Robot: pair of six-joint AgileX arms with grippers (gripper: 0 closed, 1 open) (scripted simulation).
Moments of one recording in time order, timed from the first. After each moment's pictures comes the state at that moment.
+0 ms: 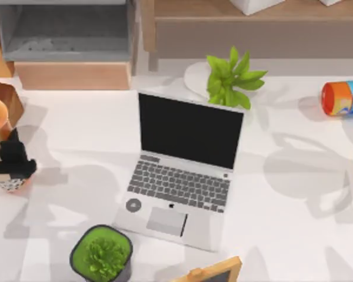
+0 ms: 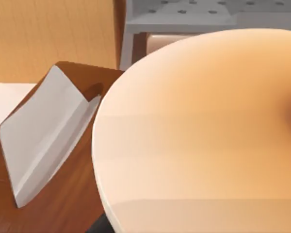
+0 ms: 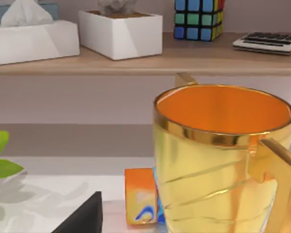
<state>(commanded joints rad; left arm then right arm) 0.01 1.32 0.17 0.84 0.03 0.01 0.00 0.00 0.00 0.00 0.00 0.00</state>
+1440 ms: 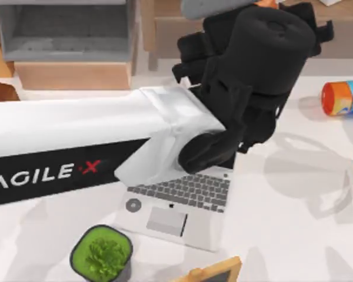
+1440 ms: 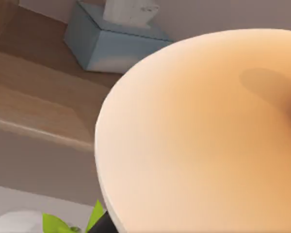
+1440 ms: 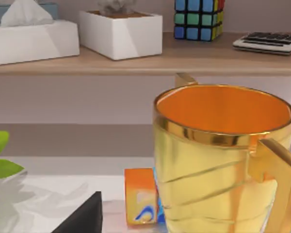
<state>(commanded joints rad) -1.02 1.78 1.29 0.25 -0.80 -0.57 0.00 0.00 0.00 0.00 0.00 0.00</state>
